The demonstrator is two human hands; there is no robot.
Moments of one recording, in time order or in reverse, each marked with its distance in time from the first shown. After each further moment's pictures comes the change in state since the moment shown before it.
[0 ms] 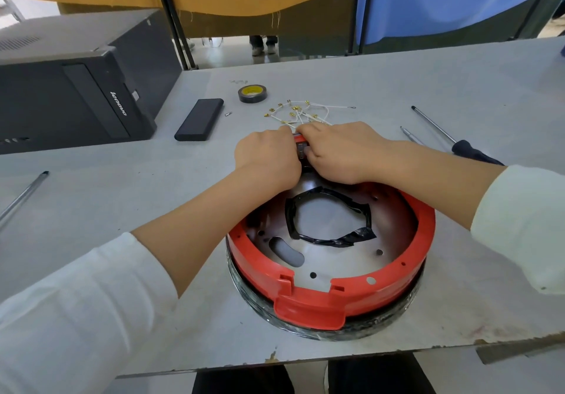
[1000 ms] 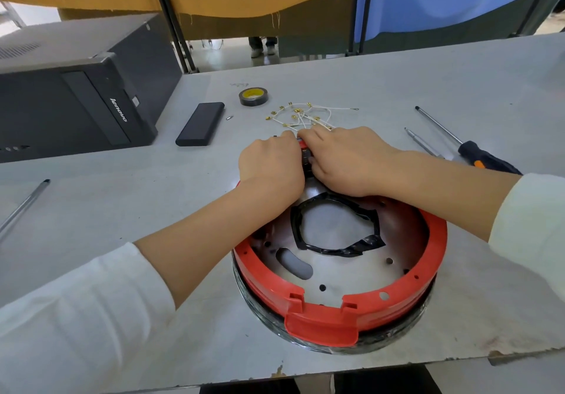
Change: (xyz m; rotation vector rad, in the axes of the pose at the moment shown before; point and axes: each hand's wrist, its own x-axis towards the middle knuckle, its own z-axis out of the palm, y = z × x) left_hand -0.001 0.004 0.007 0.034 0.045 -0.029; right_hand -0.005 0.001 0.011 -0.167 0.118 -0.075
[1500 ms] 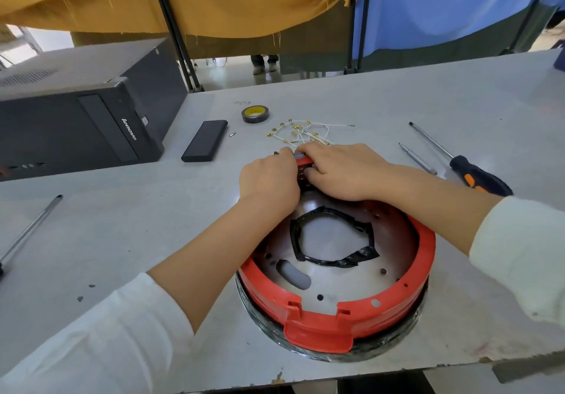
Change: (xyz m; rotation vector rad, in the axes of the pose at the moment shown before) left_hand -0.002 -0.004 -0.002 -0.049 0.001 0.032; right_hand 0.002 0.003 -0.013 0.306 -0.112 0.121
